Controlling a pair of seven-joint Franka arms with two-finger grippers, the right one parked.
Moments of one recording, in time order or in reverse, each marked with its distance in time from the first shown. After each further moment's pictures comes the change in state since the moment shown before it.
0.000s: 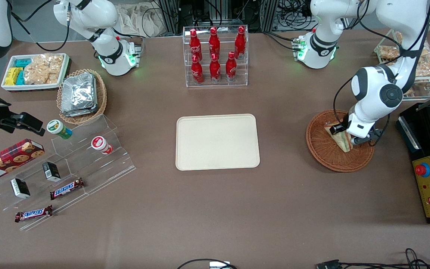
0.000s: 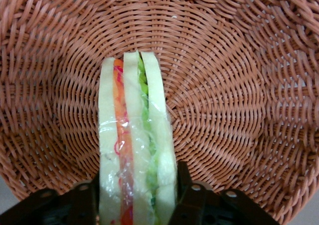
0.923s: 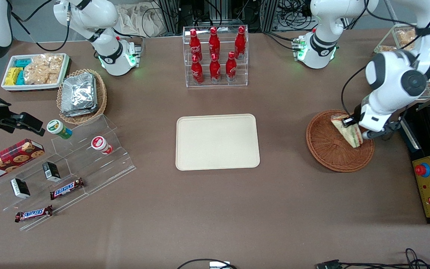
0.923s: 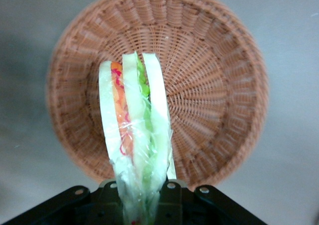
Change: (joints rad) arm -0.002 -0.226 0.000 0.149 0.000 -0.392 0.002
